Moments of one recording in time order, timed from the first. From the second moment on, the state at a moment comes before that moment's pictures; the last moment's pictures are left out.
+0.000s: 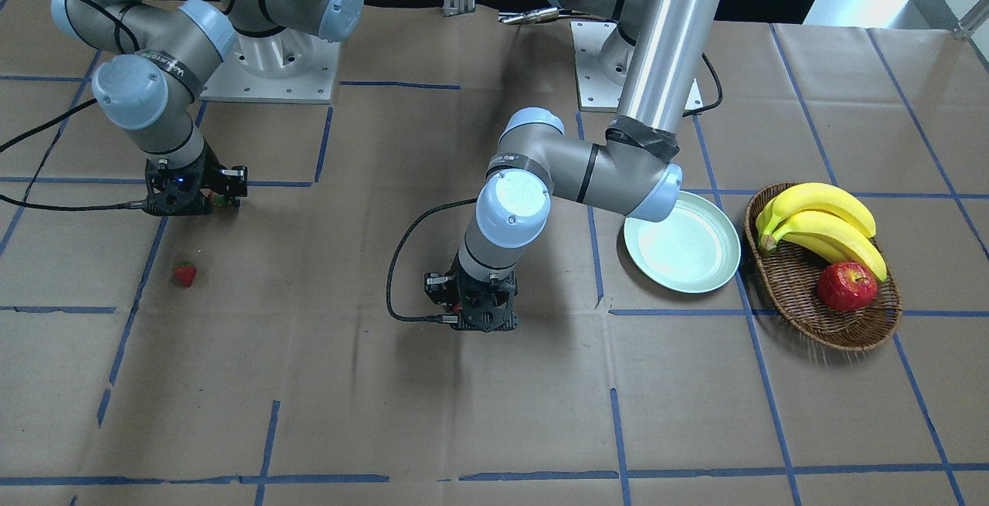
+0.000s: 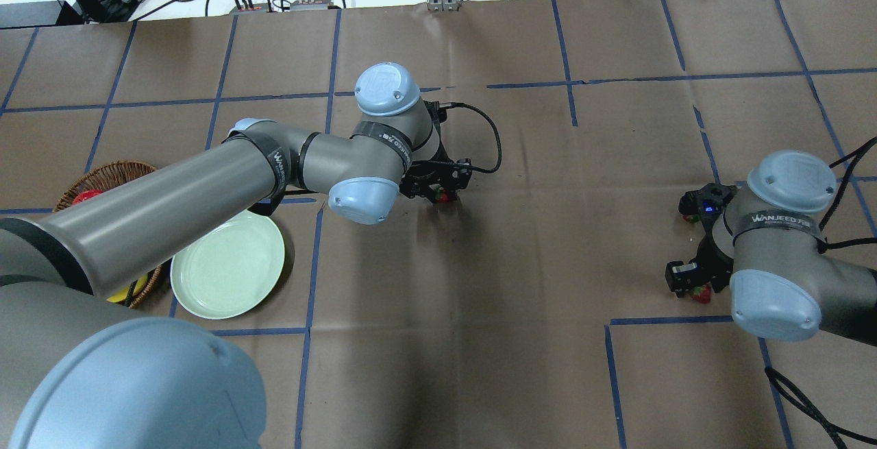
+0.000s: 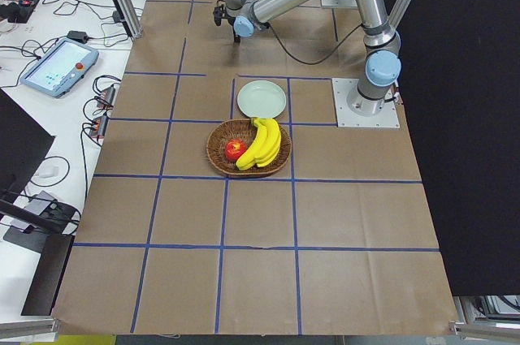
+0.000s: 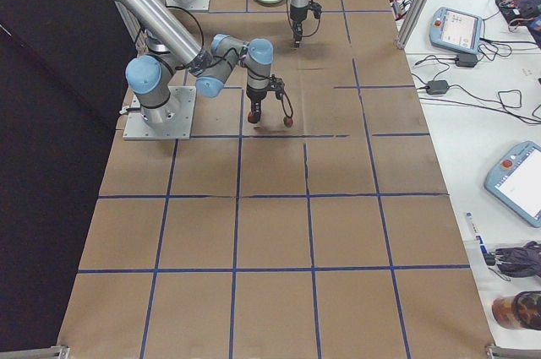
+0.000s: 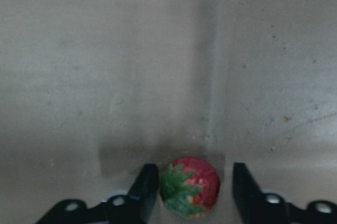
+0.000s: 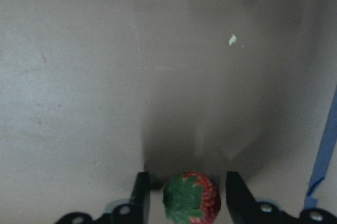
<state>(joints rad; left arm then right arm) -1.88 -2.13 -1.74 -0.79 1.39 -0.36 1.21 -1.51 2.40 -2.37 -1.67 -0.44</state>
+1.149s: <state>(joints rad) -1.61 -1.79 -1.93 -1.02 1.74 0.15 1.28 -1.47 2.04 -2.08 -1.63 -0.29</state>
